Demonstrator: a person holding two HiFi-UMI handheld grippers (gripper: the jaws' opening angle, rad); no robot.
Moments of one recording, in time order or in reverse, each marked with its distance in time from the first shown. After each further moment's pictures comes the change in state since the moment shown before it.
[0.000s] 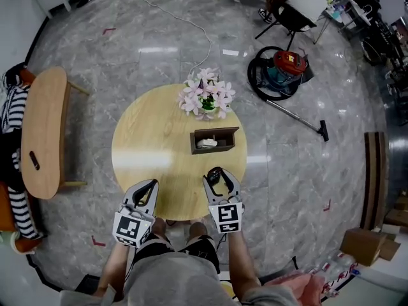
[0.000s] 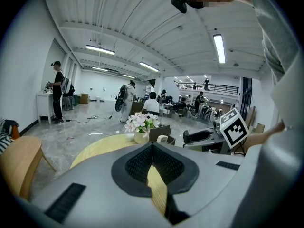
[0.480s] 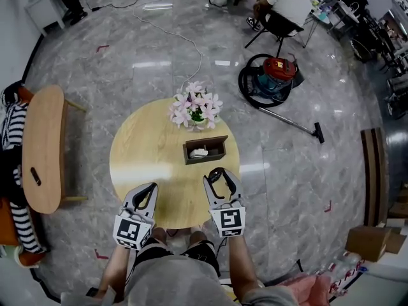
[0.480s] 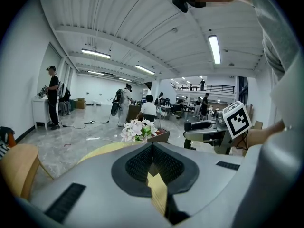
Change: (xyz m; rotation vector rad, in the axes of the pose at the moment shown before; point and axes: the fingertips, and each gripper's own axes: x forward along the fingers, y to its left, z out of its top) left arm 0.015 -0.007 0.034 0.048 -0.034 -0.024; right arm -0.024 -0.032 0.065 -0.004 -0.172 -0.072
